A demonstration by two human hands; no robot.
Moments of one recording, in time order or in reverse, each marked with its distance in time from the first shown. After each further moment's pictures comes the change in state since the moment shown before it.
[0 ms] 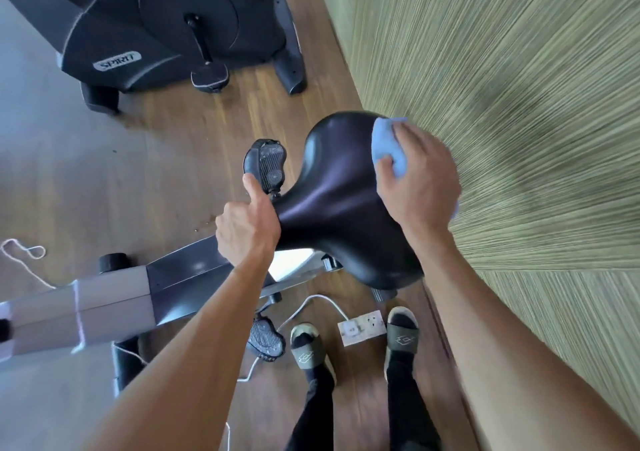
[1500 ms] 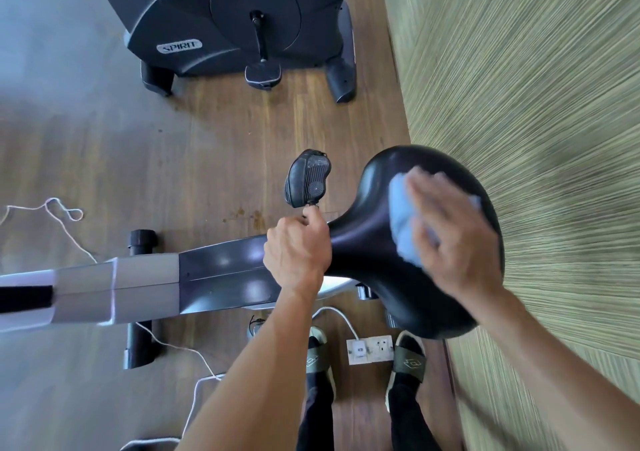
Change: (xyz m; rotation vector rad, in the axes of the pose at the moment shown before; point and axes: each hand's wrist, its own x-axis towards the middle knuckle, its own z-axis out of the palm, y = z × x) left_hand 0.011 0.001 0.001 0.026 0.032 0.079; right_hand -0.003 -0.003 0.006 0.159 -0.189 -0.498
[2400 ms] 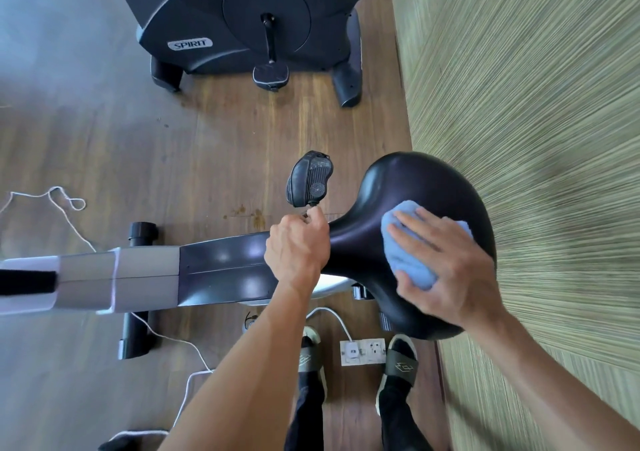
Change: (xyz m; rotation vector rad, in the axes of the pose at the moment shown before) left_hand 0.005 -0.010 0.004 0.042 -0.047 -0.020; right_hand -0.027 -0.010 -0.017 -0.003 -0.103 -0.165
